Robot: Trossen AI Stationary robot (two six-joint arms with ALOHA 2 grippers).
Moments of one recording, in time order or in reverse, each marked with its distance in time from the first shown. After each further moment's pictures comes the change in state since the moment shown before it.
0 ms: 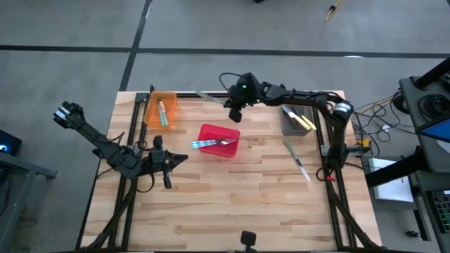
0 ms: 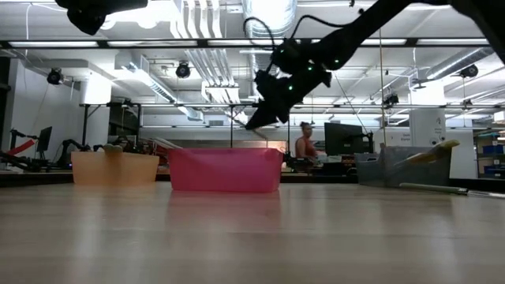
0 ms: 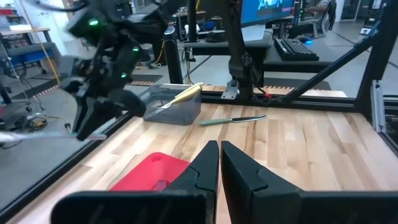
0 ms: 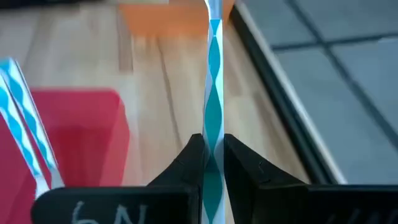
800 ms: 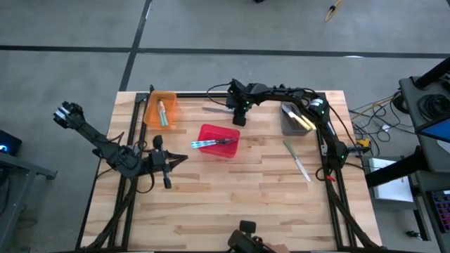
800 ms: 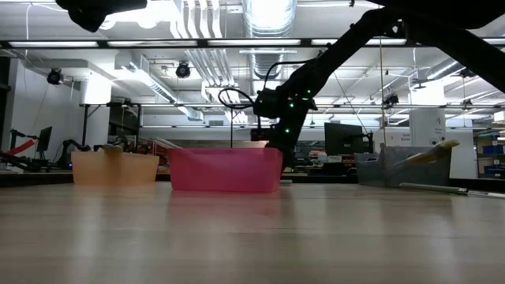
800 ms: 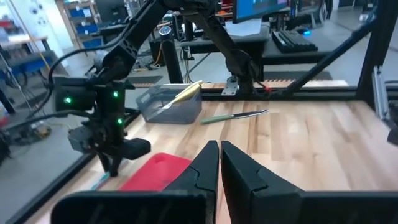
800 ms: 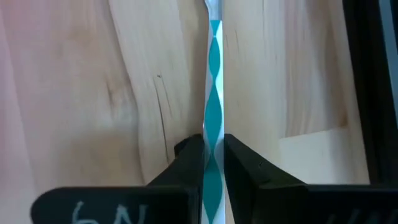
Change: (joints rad) left arm 0.000 -0.005 0.000 -0.015 0.012 0.054; right arm -0.038 0.345 0.296 -0.498 0.181 -0.209
